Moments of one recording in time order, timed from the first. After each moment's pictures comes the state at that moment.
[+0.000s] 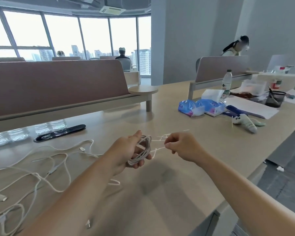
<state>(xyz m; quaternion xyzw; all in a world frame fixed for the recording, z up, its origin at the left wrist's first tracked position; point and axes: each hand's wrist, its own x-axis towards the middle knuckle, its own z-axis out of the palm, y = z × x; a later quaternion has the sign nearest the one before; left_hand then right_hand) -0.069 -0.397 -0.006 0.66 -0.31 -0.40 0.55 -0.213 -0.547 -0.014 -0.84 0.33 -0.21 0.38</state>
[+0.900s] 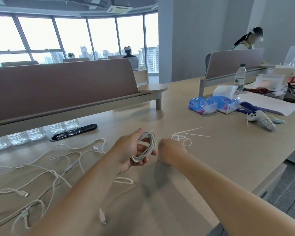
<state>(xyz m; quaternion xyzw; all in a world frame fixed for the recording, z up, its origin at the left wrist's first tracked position) -0.057 -0.383 0.000 0.65 -0.27 -0.41 0.58 -0.145 -0.509 -0.031 -0.94 0.33 -0.02 0.03</state>
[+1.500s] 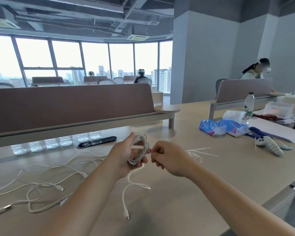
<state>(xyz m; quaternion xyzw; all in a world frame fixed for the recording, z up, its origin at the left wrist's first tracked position) -0.049 -0.315 0.033 0.59 -0.21 -0.36 0.69 -0.170 -0.430 0.034 -0.91 0.20 -0.18 0.33</state>
